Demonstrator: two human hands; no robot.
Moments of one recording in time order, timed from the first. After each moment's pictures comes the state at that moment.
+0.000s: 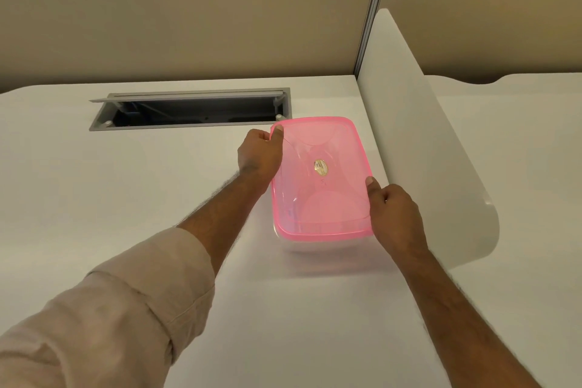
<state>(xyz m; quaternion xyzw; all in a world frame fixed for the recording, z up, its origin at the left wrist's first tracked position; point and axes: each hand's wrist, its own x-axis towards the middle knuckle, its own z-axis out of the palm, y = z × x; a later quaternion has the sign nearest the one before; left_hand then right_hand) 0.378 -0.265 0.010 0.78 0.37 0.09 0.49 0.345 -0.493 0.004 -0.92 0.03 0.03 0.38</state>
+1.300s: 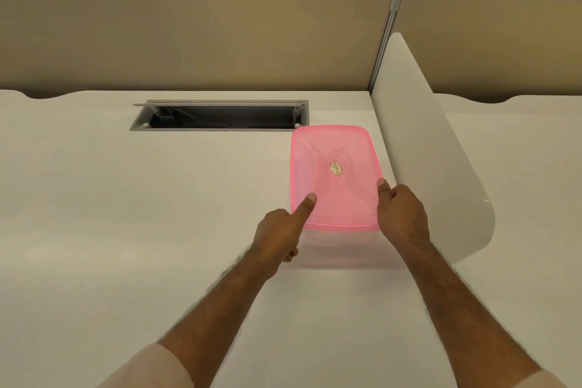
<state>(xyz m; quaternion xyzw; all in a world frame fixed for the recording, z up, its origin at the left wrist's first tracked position) 0.239 -0.309 0.007 0.75 0.35 -0.06 0.56 0.344 -0.492 0.002 -0.94 0.03 0.01 0.35</state>
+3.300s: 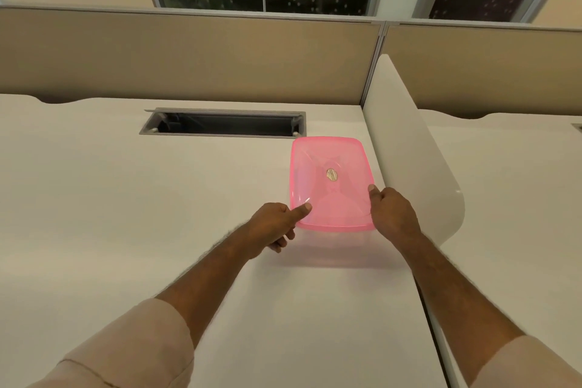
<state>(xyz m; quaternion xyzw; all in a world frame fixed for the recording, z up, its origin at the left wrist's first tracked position) 0.222 -0.286 0.010 0.77 0.25 -0.13 0.57 0.331 -0.502 0.013 -0.96 -0.01 0.05 0.29</state>
